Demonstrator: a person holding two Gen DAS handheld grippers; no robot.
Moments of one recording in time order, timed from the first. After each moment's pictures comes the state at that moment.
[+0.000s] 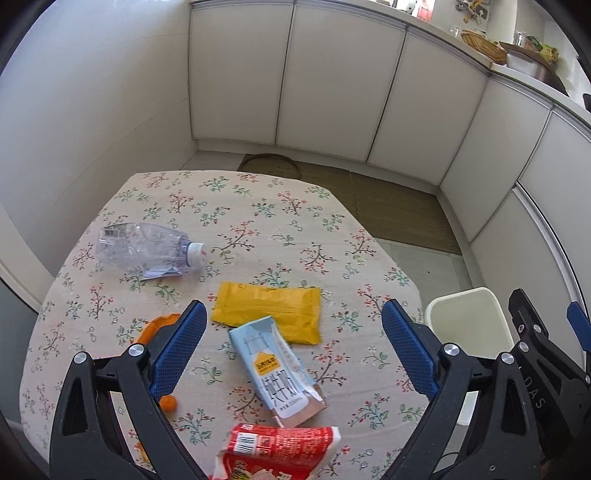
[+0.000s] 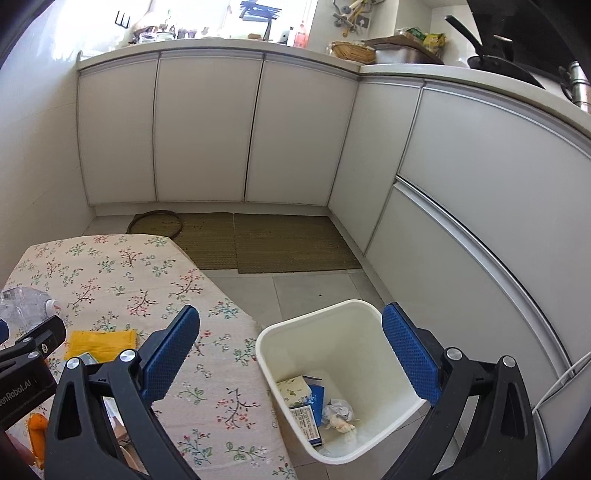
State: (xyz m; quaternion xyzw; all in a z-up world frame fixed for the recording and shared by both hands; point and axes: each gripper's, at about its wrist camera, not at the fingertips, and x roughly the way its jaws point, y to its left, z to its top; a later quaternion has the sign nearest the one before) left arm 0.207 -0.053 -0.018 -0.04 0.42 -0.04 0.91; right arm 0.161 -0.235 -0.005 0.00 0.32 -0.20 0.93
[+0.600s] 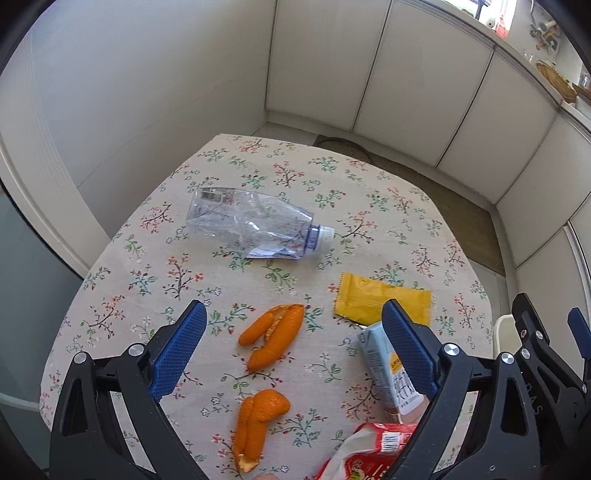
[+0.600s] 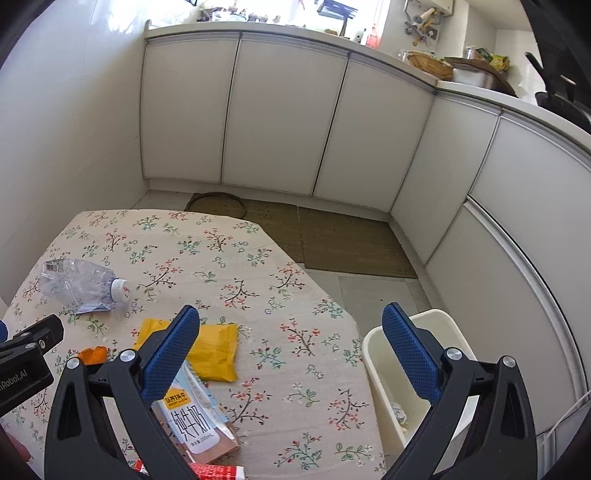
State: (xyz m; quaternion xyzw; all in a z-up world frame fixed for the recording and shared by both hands) left arm 0.217 0.068 -0.038 -0.09 0.46 0.06 0.88; right arm 0.202 -0.120 -0.020 -0.04 0.34 -0.12 0.93
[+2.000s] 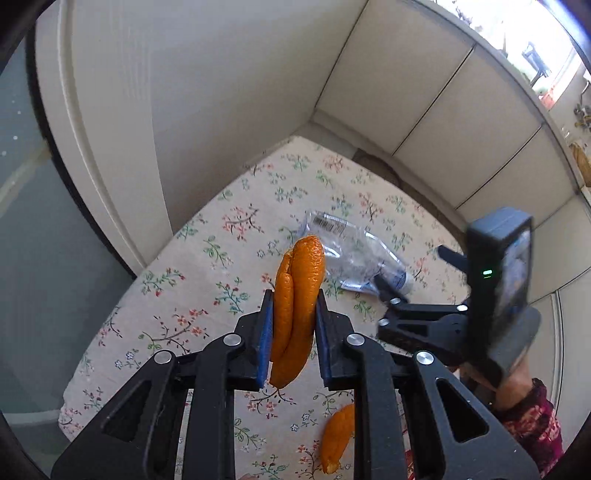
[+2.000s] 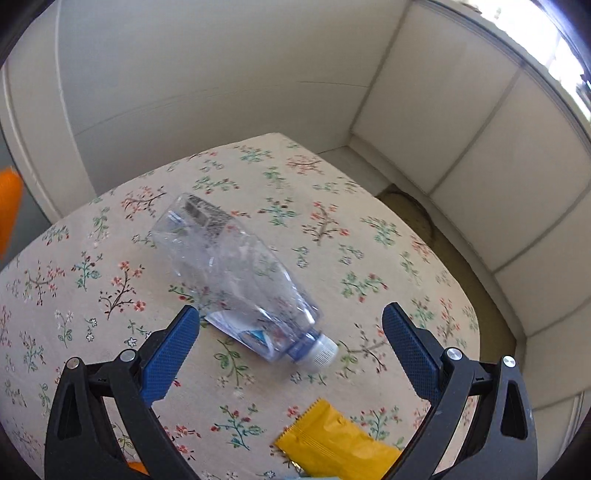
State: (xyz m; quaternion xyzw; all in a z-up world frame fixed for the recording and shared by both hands) left arm 0.204 0.220 -0.010 -0.21 0.46 0.07 0.86; right arm 0.333 0.084 -0.087 -0.26 0.41 0.25 0.84
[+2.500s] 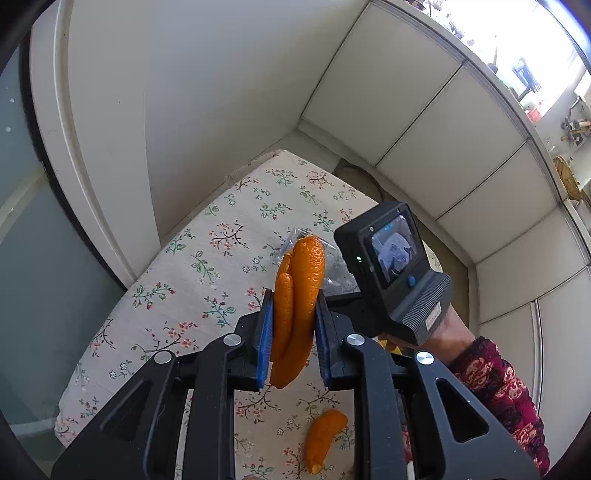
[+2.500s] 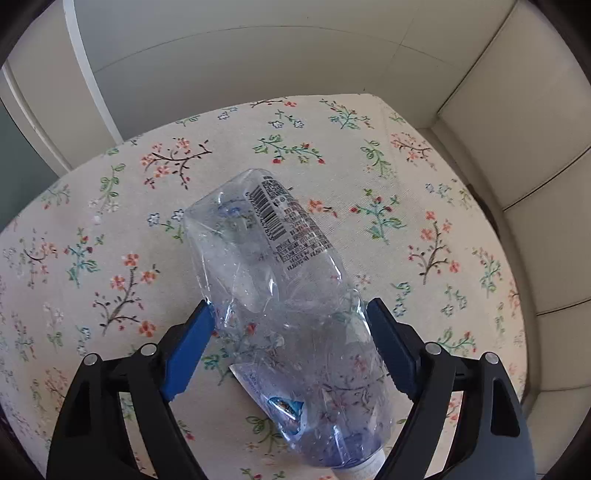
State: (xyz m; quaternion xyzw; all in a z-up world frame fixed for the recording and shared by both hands) left arm 0.210 0.224 0.005 -0.23 0.45 0.05 0.86; right arm 0.371 0.139 -0.141 -0.30 0.48 0.35 0.75
